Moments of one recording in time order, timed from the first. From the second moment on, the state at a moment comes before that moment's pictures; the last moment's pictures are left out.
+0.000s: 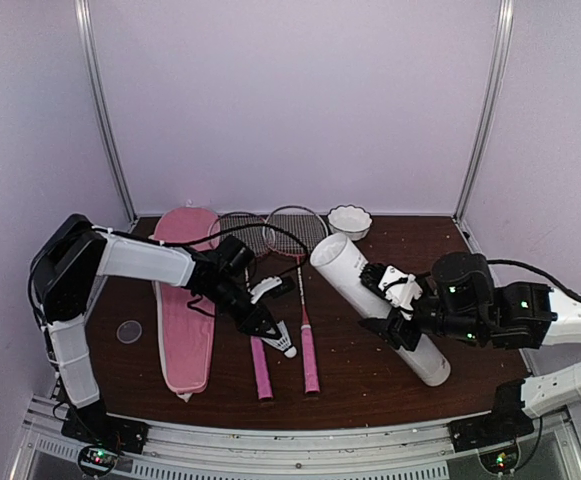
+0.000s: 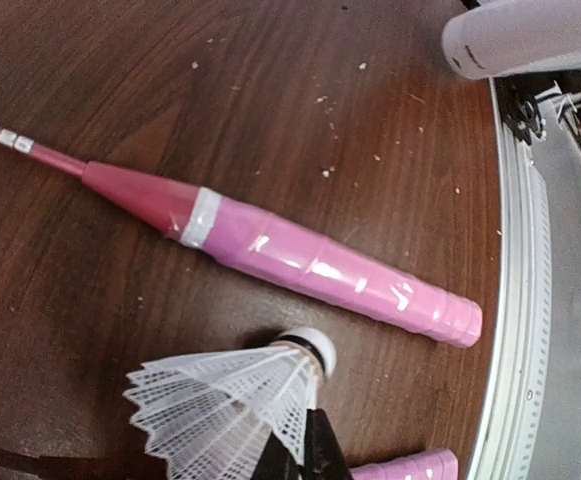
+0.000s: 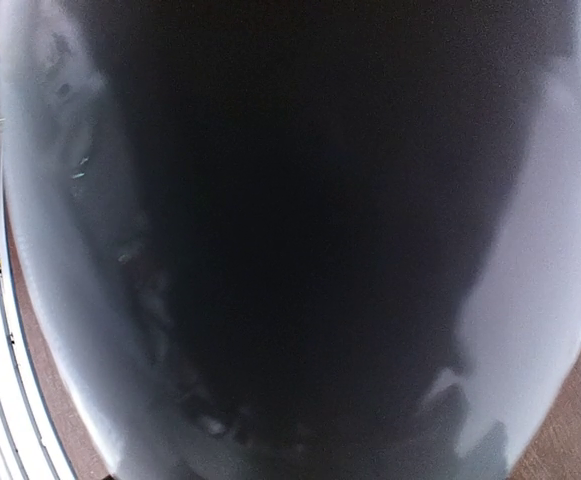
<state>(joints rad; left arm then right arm) -0.73 1.93 1.18 -0.37 0.72 0.19 1.12 0.96 0.77 -0.32 0.27 -0.18</state>
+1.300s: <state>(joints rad) -1.05 1.41 1.56 -0.70 0.28 0.40 1.13 1.06 0.80 -0.30 0.24 -0.21</state>
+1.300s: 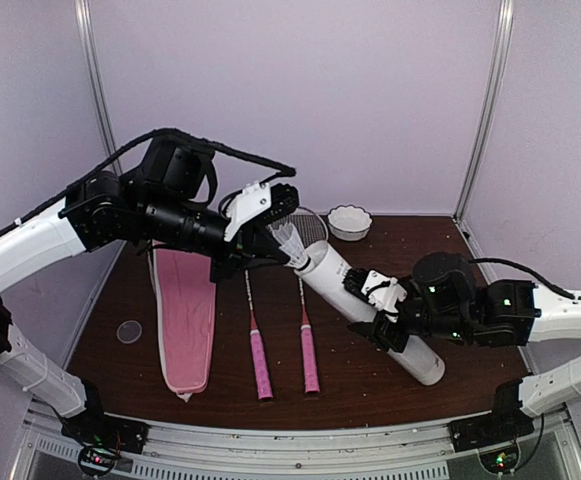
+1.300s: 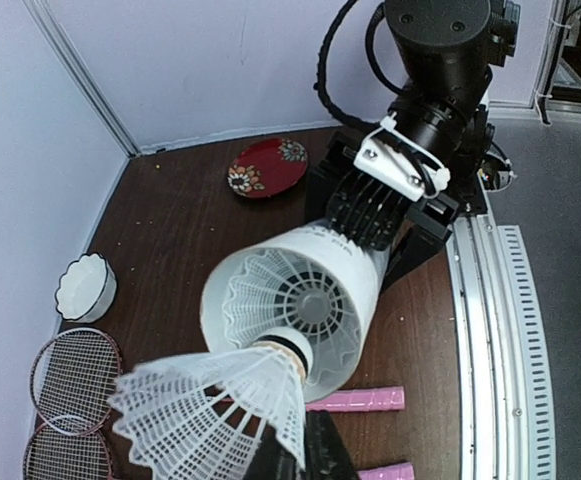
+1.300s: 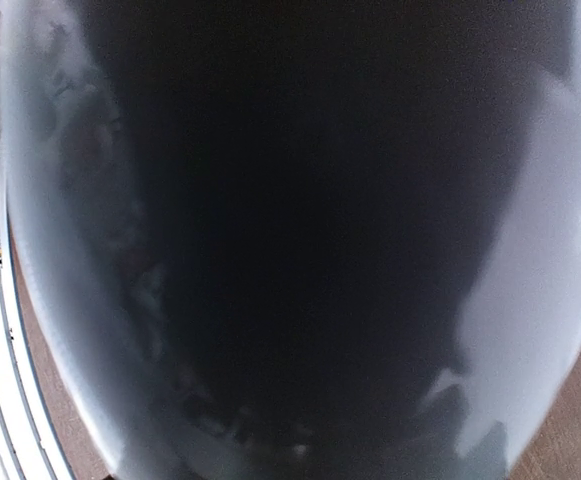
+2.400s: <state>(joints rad) -1.09 1.54 1.59 -0.78 0.41 0.51 1.15 1.09 0.83 -0.34 0.23 -0.24</state>
